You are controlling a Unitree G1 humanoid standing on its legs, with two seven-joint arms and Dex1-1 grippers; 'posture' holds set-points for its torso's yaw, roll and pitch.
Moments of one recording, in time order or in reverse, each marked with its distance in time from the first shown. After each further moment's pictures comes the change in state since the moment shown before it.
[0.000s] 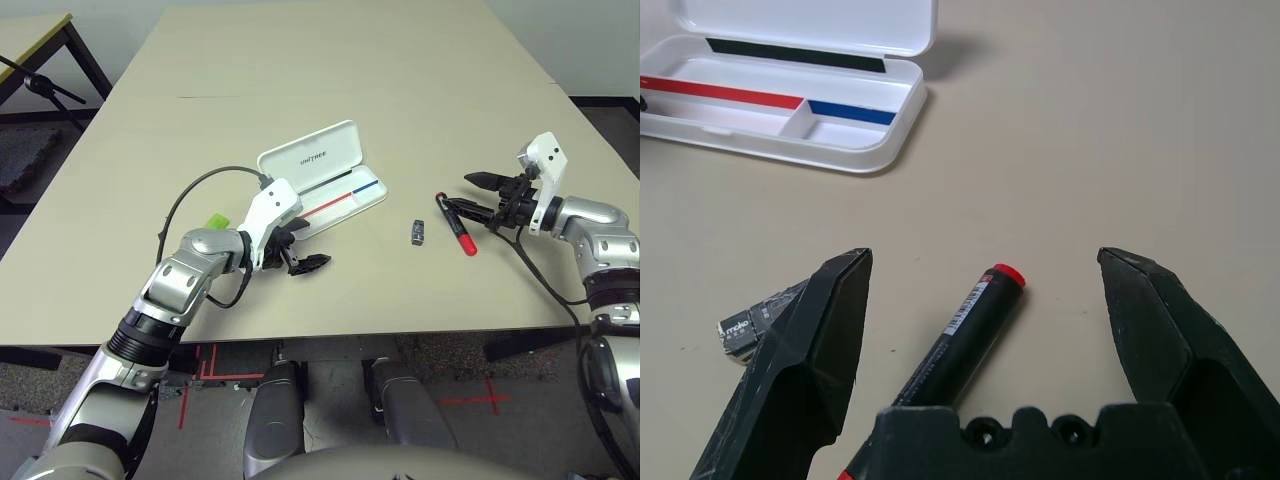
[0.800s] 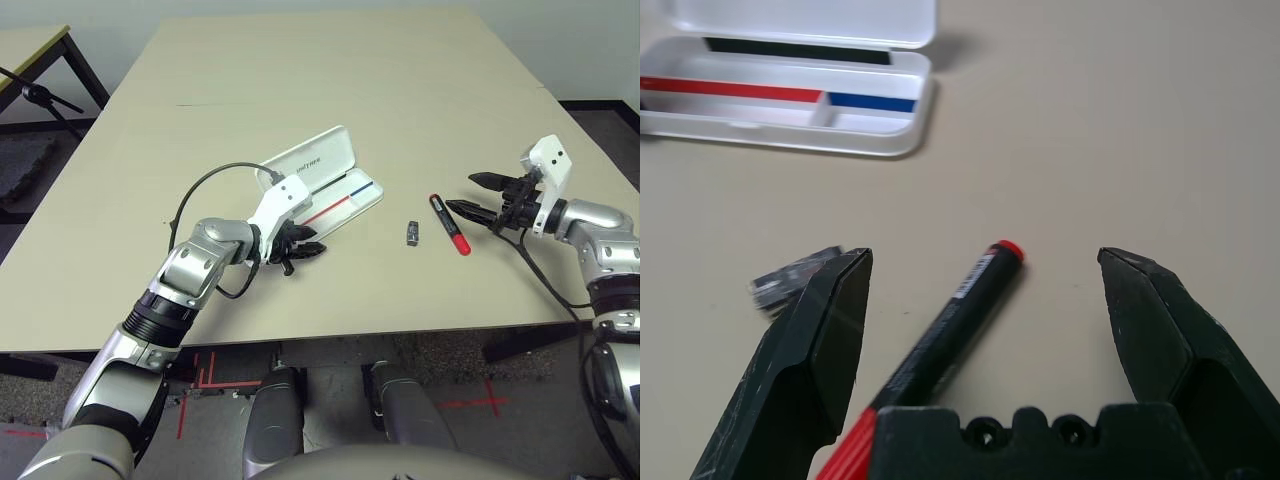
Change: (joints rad) left arm -0.077 -0.007 -0.024 0.062 0.033 0.093 -0.053; right arm 0.068 -0.046 0.005 -0.123 0.012 0.057 0.048
